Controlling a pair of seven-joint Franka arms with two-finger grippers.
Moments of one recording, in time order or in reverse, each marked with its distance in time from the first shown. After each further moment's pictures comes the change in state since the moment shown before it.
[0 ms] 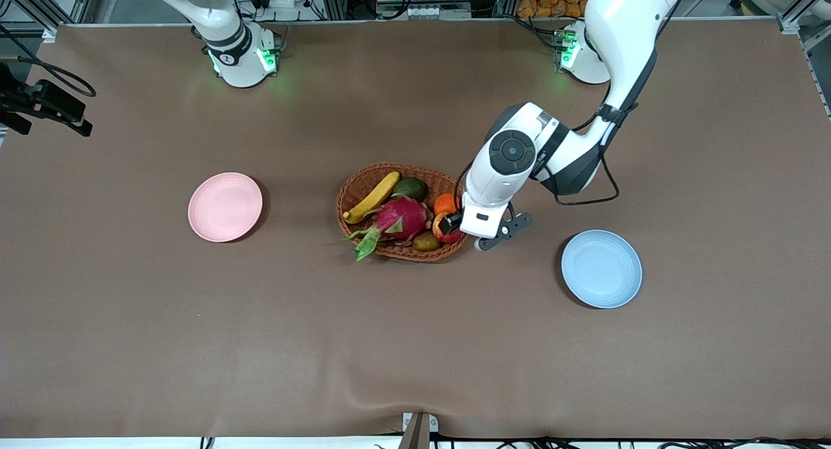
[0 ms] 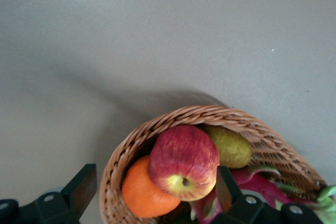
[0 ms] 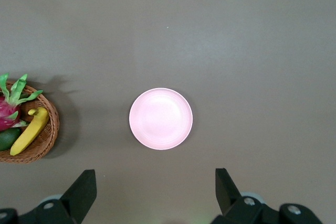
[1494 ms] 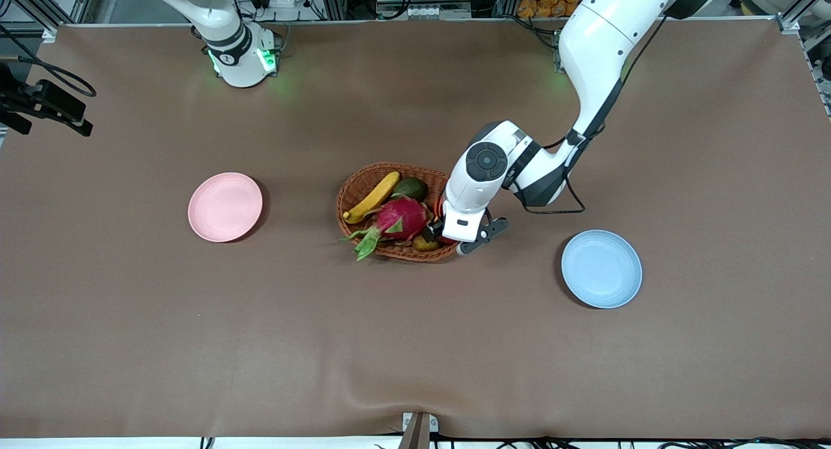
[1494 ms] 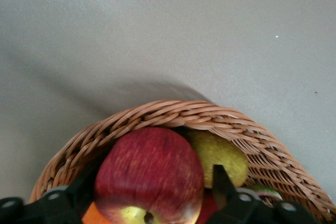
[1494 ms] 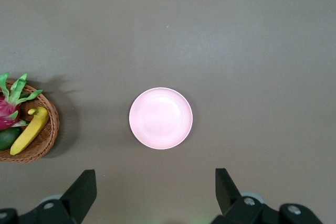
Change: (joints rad) left arm -0.050 0.120 0.009 0.006 0.049 0.161 -0.113; right arm 0.000 0.000 0.000 0.000 0.000 -0.002 0.000
